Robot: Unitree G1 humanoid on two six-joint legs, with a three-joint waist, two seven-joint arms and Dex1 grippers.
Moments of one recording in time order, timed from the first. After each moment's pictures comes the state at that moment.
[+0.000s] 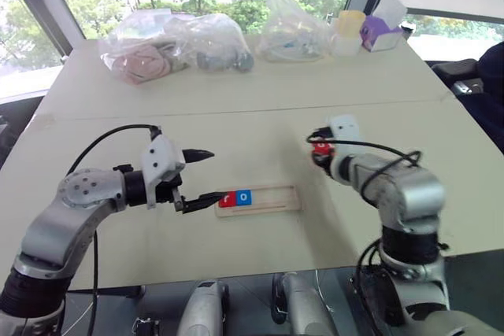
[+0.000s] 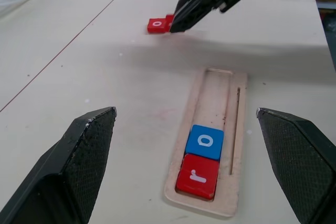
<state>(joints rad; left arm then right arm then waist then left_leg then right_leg) -0.20 0.77 0.05 -0.49 -0.50 0.51 -0.94 -0.50 -0.31 -0.10 -0.52 0.21 1.57 0.13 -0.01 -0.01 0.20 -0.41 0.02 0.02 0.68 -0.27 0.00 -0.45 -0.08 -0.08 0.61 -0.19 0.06</state>
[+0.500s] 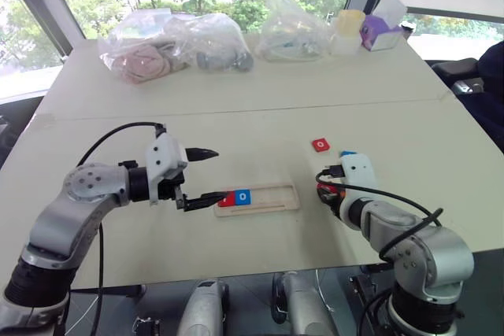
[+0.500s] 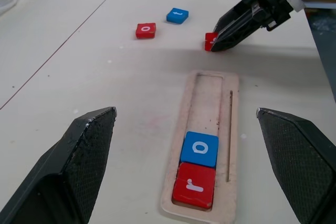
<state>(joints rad) -0.26 0.77 0.02 -0.41 -0.49 0.46 -1.00 -0.24 -0.18 -0.16 -0.76 0.31 1.61 0.01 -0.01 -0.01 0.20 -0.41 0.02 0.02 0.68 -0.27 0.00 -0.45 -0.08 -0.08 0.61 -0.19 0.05</state>
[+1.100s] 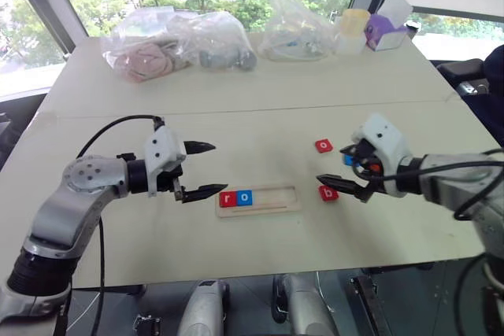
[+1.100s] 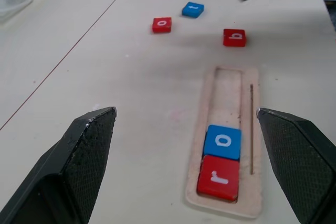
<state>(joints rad) -0.31 0.77 0.00 -0.35 -0.45 0.42 -1.02 -0.38 -0.99 -0.08 -0.60 0.59 1.09 0.84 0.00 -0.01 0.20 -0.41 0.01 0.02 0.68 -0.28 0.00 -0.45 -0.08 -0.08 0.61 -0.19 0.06</state>
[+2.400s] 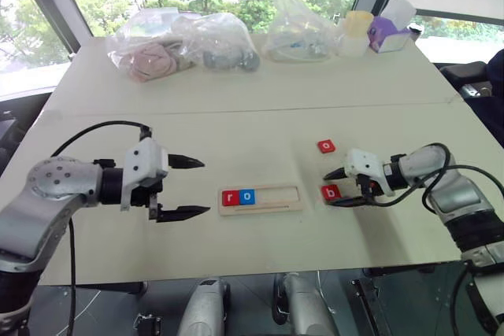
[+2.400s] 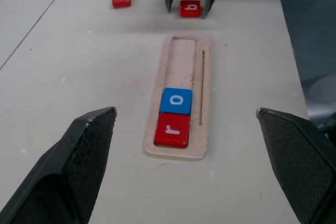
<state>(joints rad) -0.21 0.94 0.10 -0.45 -0.54 0.47 -1.15 -0.54 -0.85 0.24 0.32 0.13 0.08 1.36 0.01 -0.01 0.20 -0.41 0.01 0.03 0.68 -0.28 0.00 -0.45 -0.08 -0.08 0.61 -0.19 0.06</state>
